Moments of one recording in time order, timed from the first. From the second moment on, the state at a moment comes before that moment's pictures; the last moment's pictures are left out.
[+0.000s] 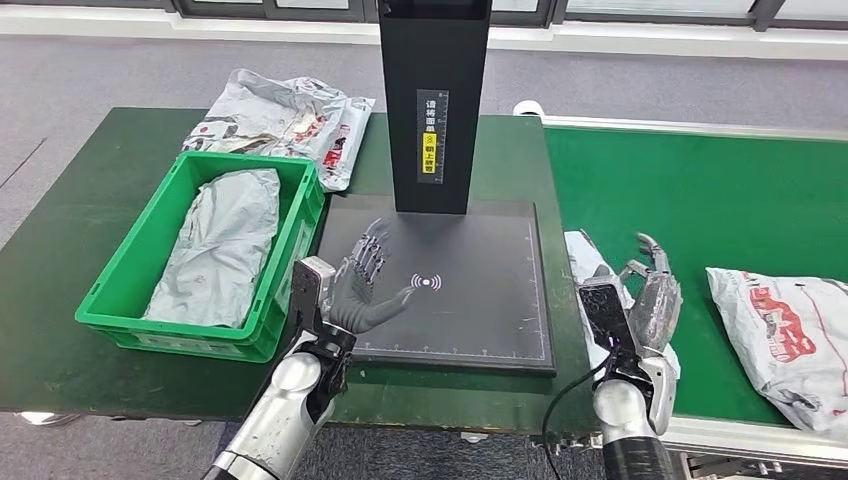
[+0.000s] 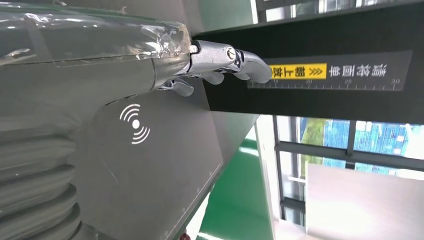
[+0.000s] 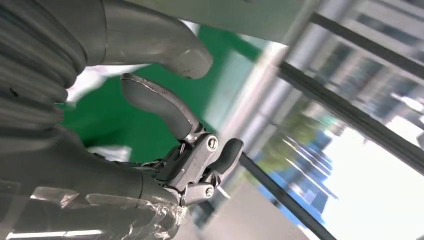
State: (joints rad) left arm -0.34 -0.24 -0.27 -1.02 0.01 -0.11 -0.46; right arm -0.18 0.14 -0.05 -1.26 0.72 -0.56 -0.29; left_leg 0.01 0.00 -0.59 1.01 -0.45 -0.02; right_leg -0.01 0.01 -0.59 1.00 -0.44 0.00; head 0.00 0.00
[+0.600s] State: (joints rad) left arm -0.38 -0.24 -0.25 -1.00 -0.02 0.01 -0.47; right arm -0.19 0.12 0.19 -1.47 0.76 -0.52 -0.11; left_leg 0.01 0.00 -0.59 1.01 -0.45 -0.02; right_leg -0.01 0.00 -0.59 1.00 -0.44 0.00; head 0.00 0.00
